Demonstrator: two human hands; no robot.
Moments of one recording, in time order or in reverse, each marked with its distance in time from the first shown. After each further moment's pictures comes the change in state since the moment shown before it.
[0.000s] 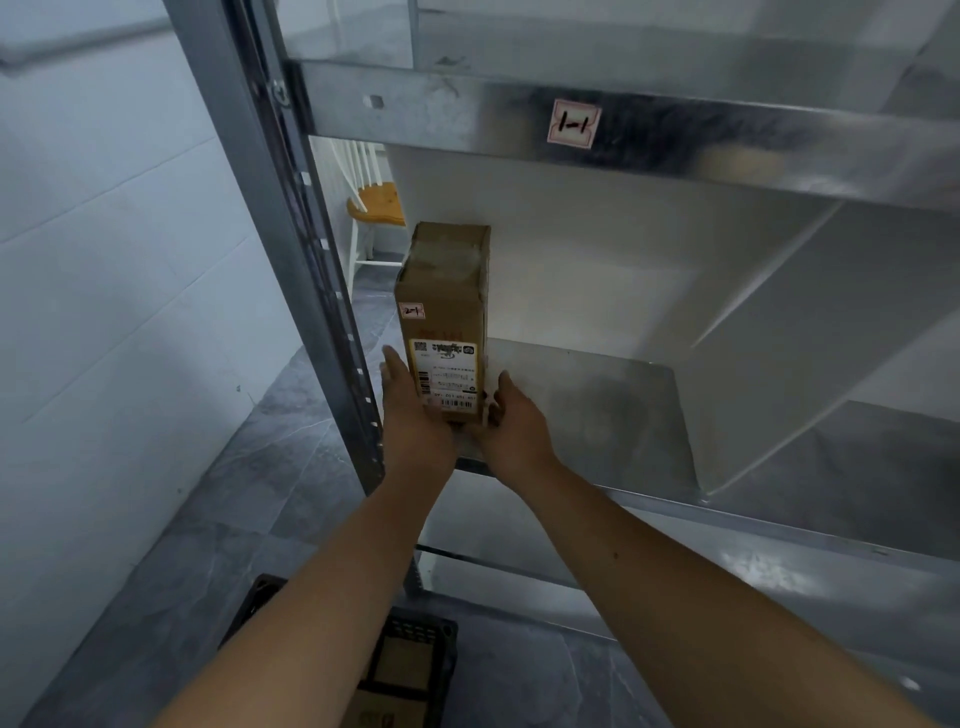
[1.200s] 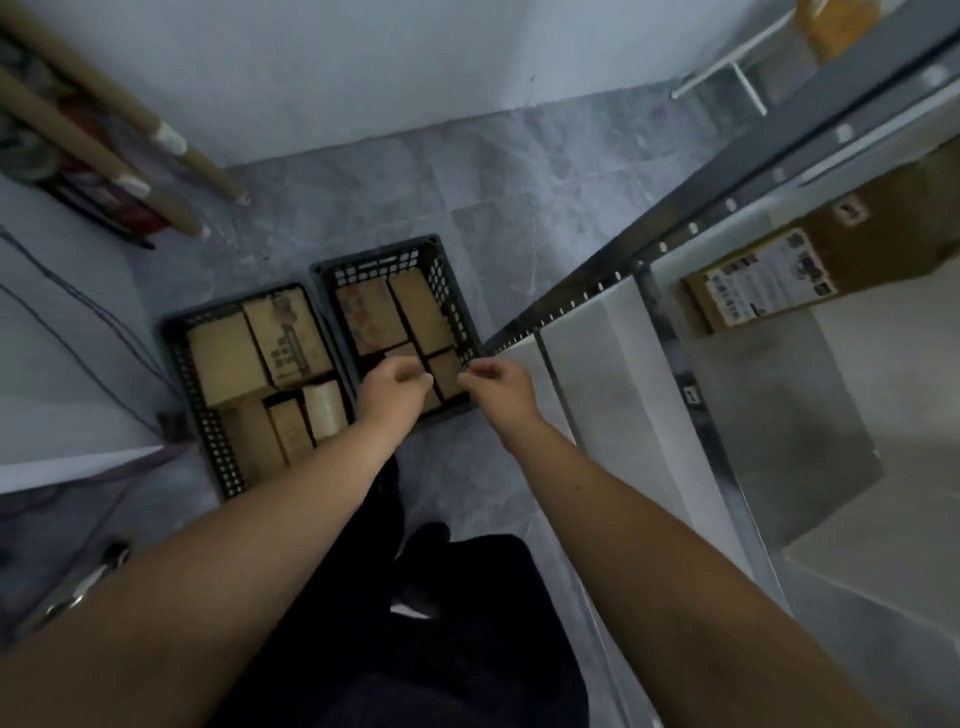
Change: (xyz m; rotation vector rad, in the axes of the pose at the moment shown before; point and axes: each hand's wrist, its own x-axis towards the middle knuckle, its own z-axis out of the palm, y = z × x) left_hand -0.270 -0.139 -0.112 -0.294 0.517 -1.005; right_hand -0.152 0.081 0.145 -0.321 -0.786 0.292
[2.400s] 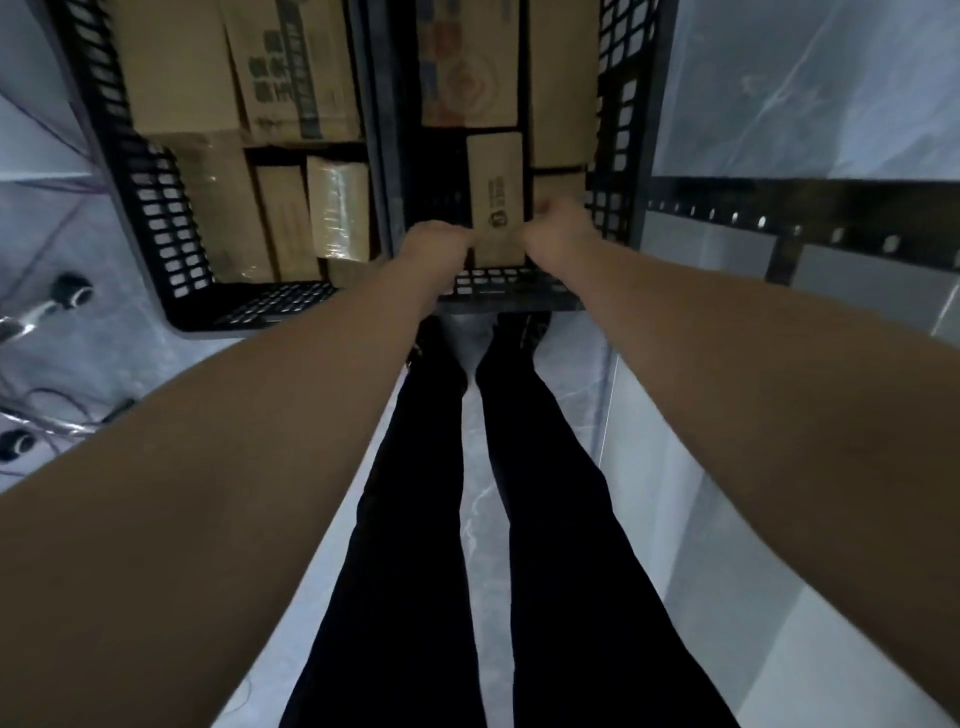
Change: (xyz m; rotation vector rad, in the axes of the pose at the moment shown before) left_hand 0.297 -0.223 0.093 -0.194 -0.019 -0.609; right_hand 0.324 0.138 0.145 -0.766 -0.373 0.121
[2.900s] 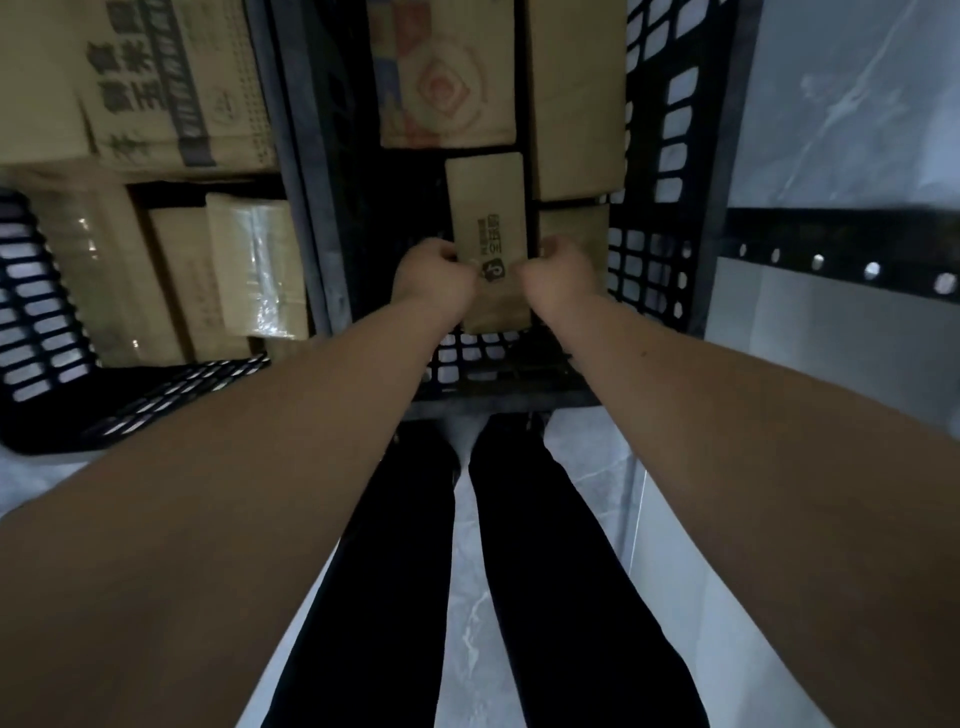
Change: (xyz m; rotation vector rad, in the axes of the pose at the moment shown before) left_hand 0.170 -0.026 0.047 0.174 0.106 0.160; right_hand 0.165 0.063 0.071 0.202 0.019 0.052
